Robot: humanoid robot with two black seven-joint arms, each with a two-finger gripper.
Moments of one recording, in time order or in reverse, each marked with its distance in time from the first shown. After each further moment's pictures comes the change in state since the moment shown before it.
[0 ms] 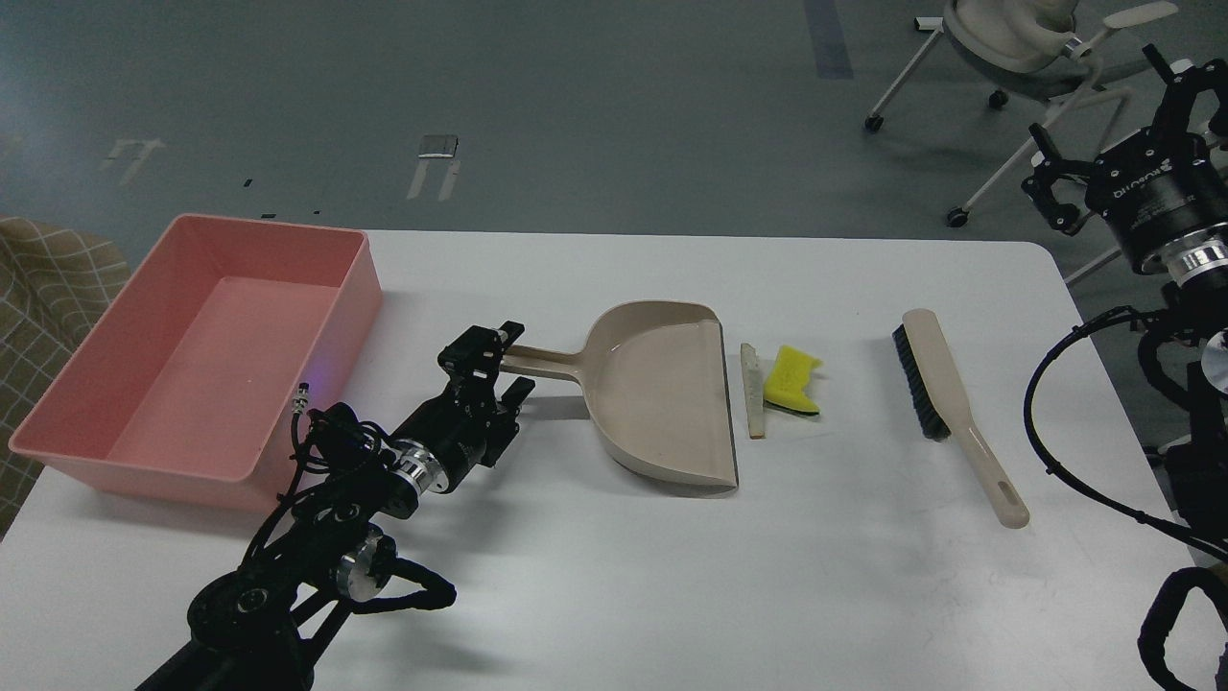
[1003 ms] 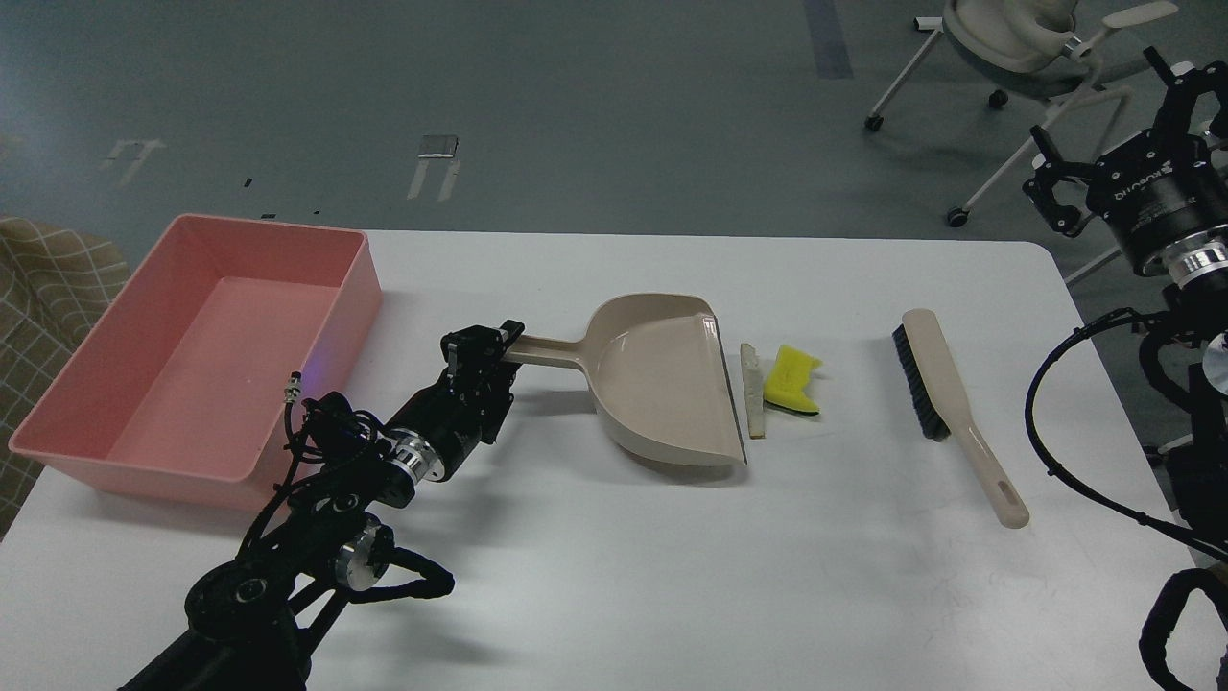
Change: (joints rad) left arm -0.020 0.013 0.002 0.002 0.006 0.024 -0.016; right arm -0.002 -0.001 0.000 0.000 0.000 0.000 -0.001
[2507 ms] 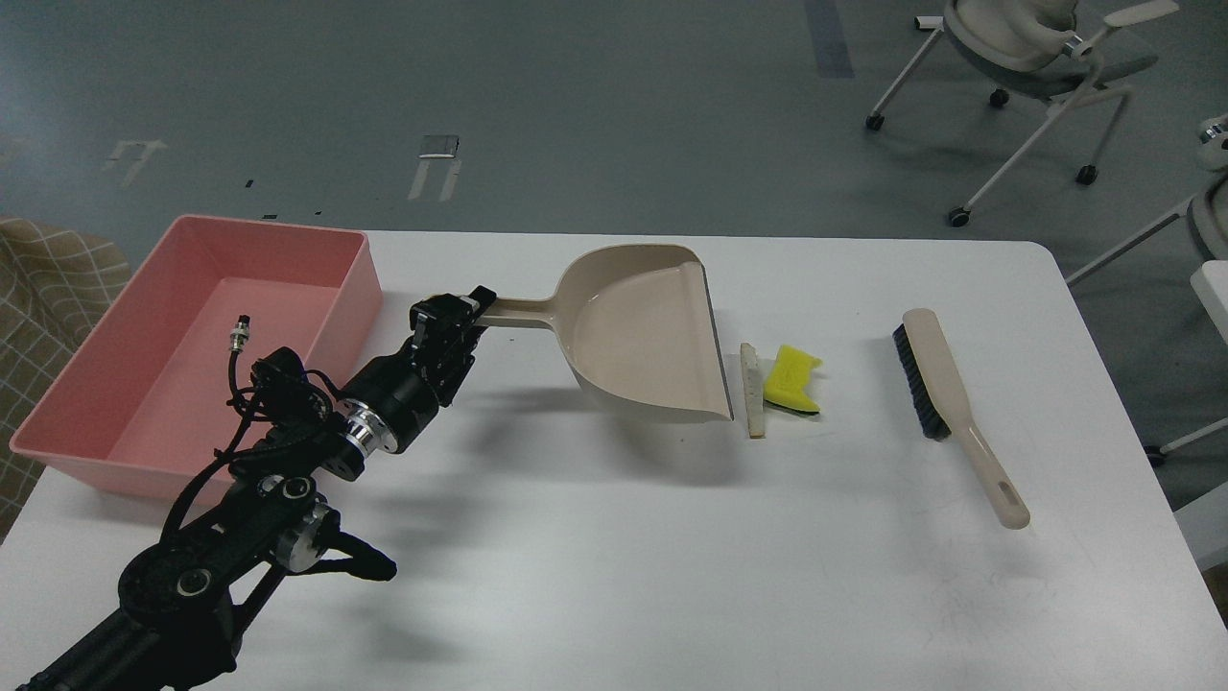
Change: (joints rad) left arm -0.014 0.151 0.023 -0.096 0.117 -0.014 -0.029; right arm -0.084 -0.754 -0.511 0.409 -0.429 0.000 0.001
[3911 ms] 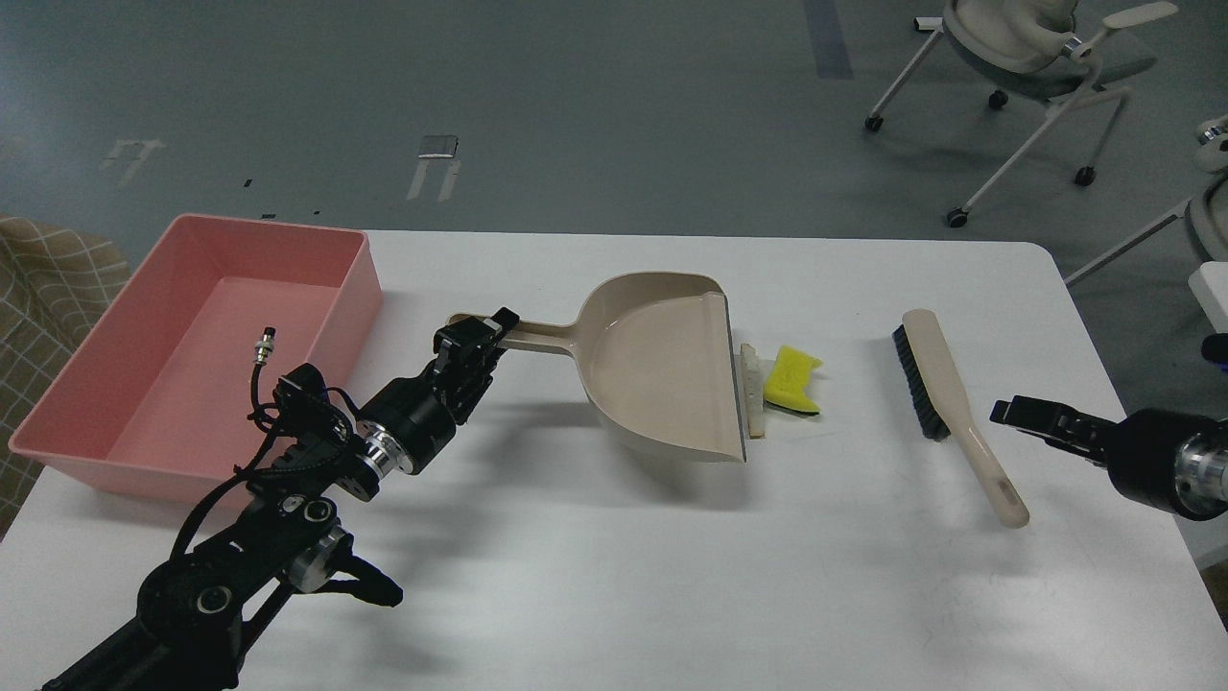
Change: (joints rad) left arm 0.010 -0.009 0.051 0.029 0.063 0.010 -0.070; right arm -0.294 0.093 -0.214 0.285 -0.373 0.000 -0.093
